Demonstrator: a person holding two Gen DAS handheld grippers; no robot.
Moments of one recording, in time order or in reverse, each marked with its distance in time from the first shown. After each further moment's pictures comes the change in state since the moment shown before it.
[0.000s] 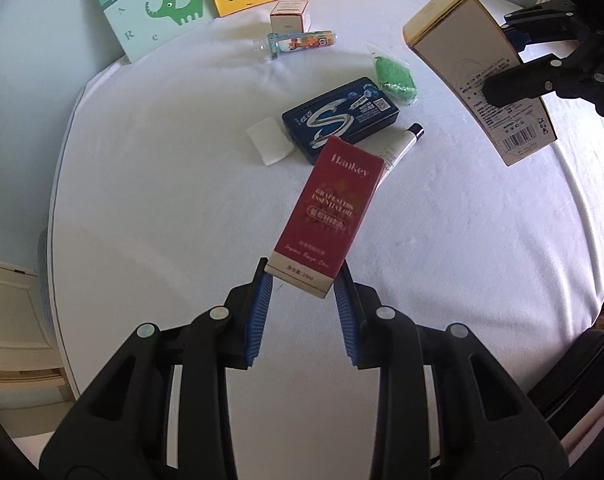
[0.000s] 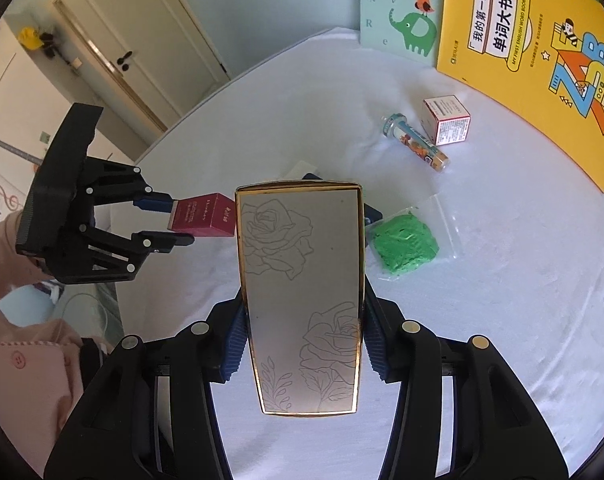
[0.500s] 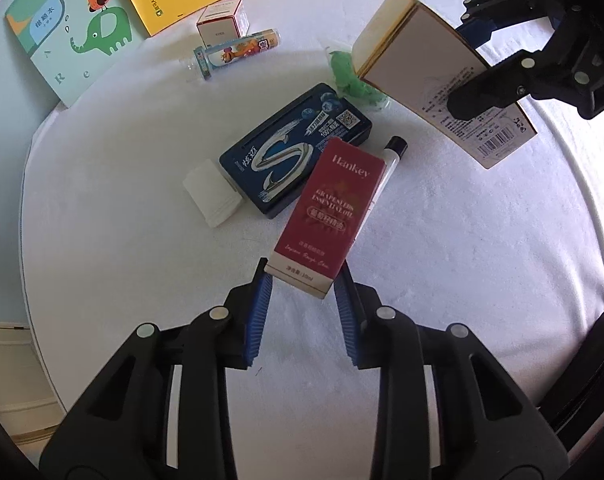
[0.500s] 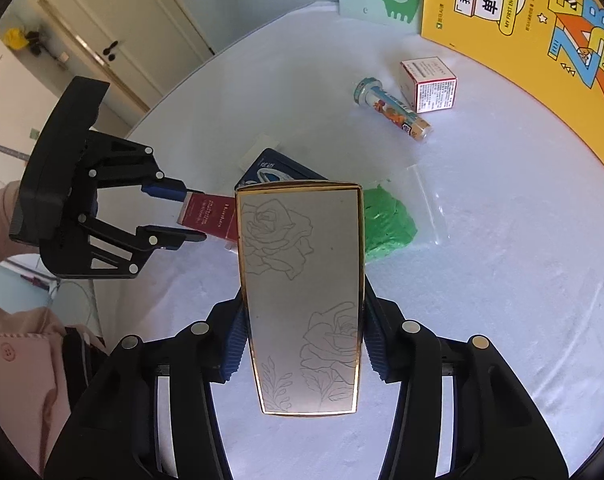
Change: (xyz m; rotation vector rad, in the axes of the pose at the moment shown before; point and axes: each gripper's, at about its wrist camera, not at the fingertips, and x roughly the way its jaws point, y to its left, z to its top) left arm 0.040 -0.030 0.045 0.173 0.019 -0.076; right arm 0.020 -0.037 -0.009 0.036 0.062 -0.011
